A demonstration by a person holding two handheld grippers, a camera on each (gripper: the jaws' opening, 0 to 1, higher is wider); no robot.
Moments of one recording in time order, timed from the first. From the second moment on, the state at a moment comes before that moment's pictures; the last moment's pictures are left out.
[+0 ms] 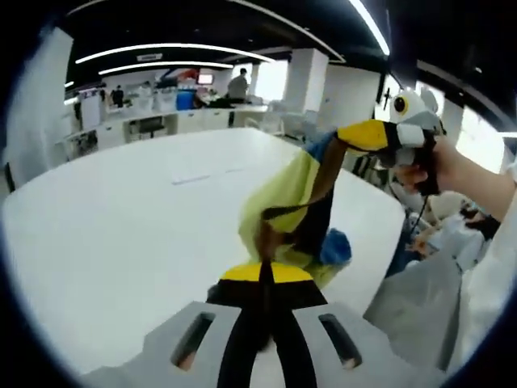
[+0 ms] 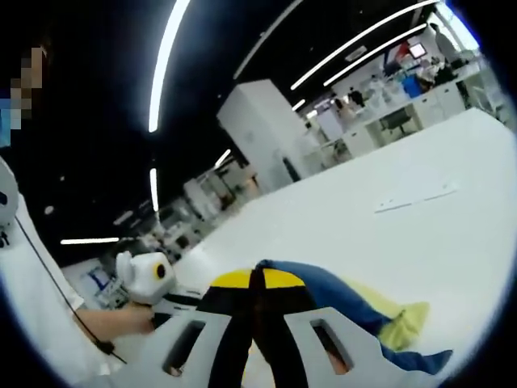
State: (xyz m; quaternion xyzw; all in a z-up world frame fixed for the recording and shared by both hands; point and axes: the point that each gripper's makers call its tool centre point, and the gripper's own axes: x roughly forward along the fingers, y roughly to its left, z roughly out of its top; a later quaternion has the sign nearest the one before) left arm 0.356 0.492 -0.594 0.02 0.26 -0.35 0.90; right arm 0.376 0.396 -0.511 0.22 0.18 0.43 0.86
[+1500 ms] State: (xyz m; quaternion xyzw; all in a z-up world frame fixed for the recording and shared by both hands) left arm 0.356 0.496 -0.477 0.03 0.14 -0.34 0.93; right arm 0.340 0.371 -0.449 0.22 0.12 0.39 0.89
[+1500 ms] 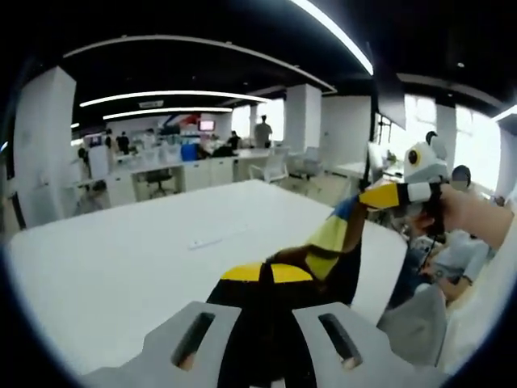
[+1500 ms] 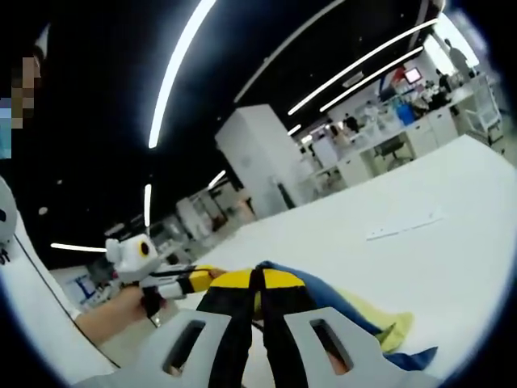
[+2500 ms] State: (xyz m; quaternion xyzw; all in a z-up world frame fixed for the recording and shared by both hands) left arm 0.310 0.490 -0.429 0.03 0.09 -0.37 0.93; right arm 0.288 0.363 -0.405 0.21 0.07 0.39 0.89
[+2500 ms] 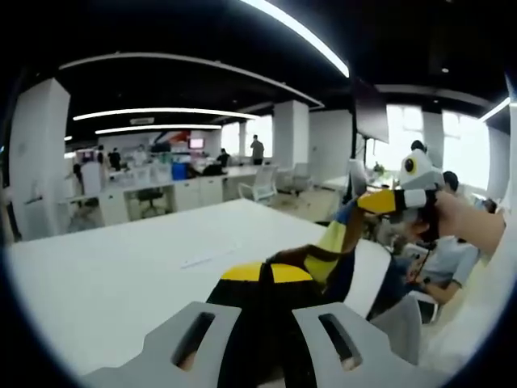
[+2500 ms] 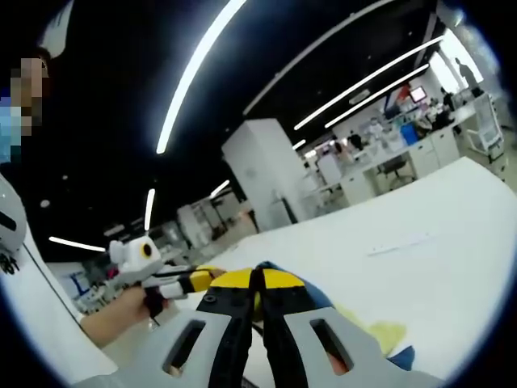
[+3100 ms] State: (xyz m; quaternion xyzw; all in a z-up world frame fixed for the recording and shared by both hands) left arm 0.291 0.489 -0.372 0.04 0.03 -0.38 0.92; right arm 0.273 0.366 -0.354 0.20 0.01 0.40 0.90
